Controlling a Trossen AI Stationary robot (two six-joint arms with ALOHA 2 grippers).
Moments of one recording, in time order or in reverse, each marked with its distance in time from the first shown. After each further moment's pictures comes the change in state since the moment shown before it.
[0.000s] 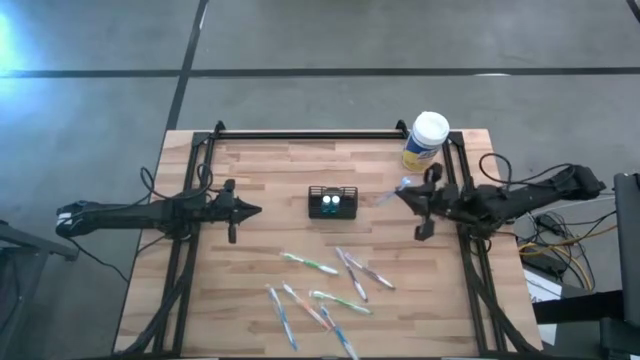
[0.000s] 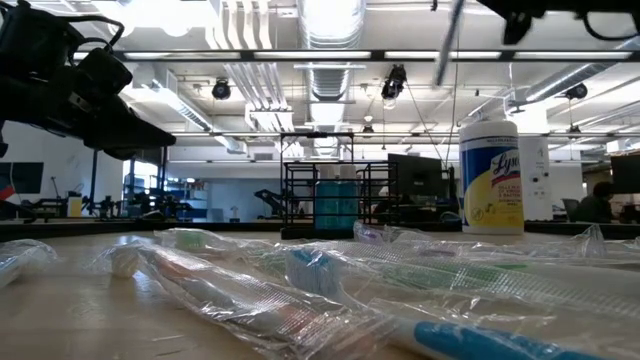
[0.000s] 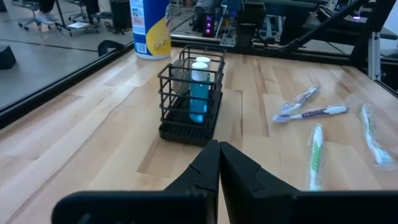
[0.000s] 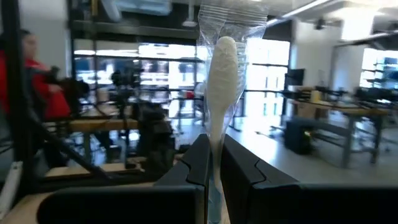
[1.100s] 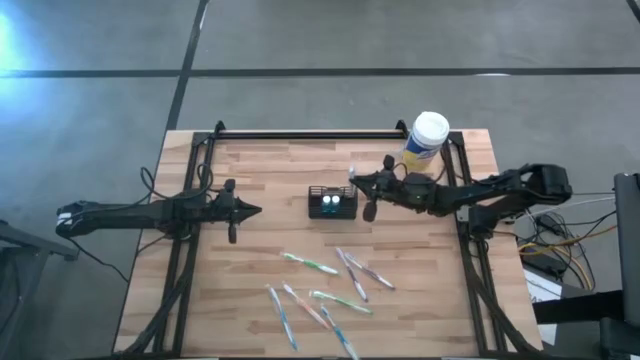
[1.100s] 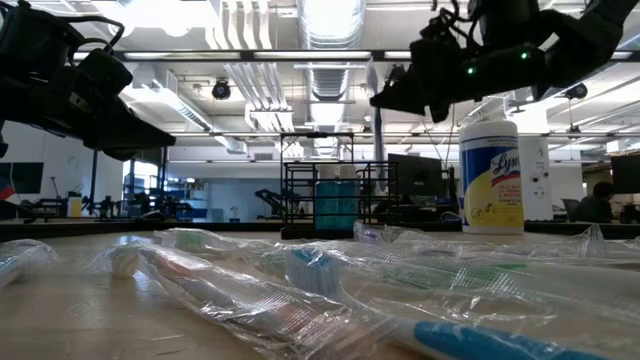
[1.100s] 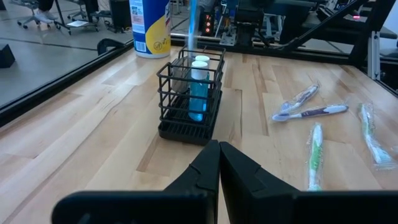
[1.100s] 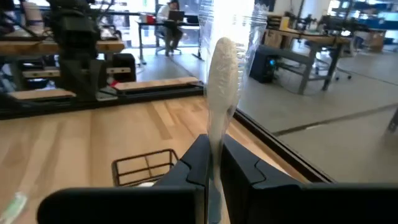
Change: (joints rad) left arm 0.000 0.000 0.000 -0.004 0.002 -0.003; right arm -0.365 0.665 0.103 0.223 -0.180 0.116
